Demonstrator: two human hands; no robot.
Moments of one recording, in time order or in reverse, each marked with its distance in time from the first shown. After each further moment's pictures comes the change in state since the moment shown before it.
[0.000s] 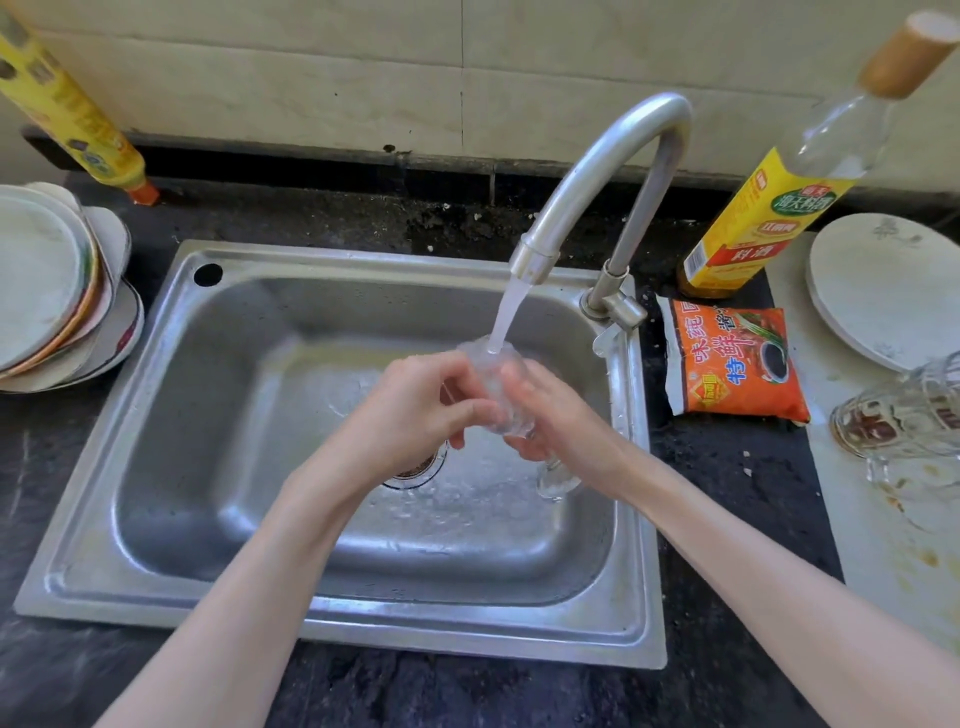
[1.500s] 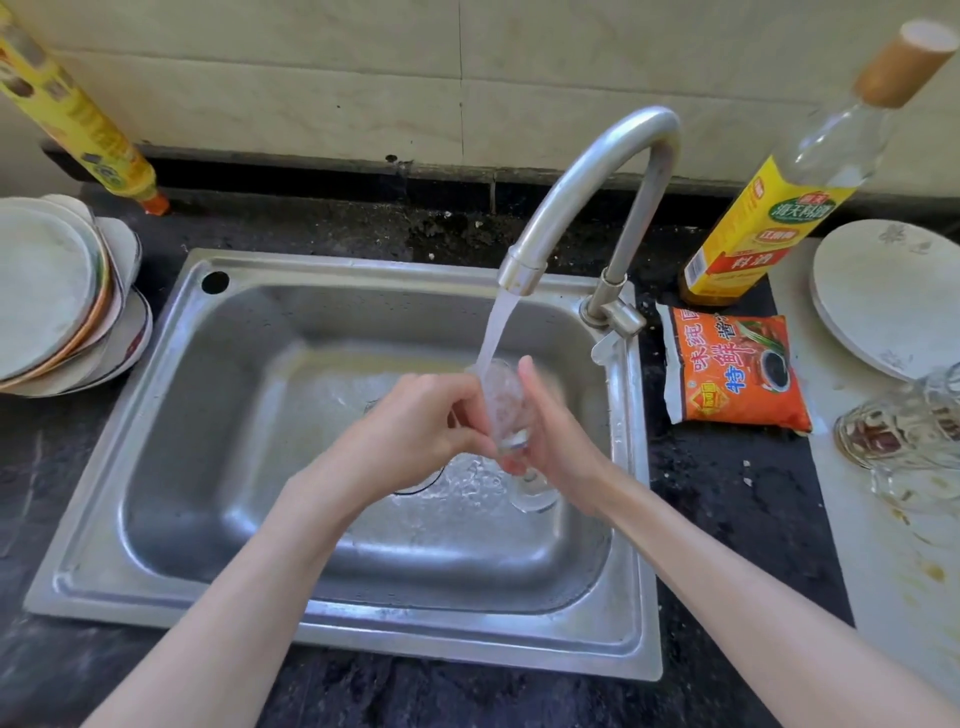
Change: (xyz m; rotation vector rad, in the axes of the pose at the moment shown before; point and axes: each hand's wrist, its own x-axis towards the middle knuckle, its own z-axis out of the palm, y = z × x) left_hand 0.003 -0.001 0.003 0.212 -0.093 0.009; right_hand 0.002 0.006 0.008 0.159 -0.024 0.011
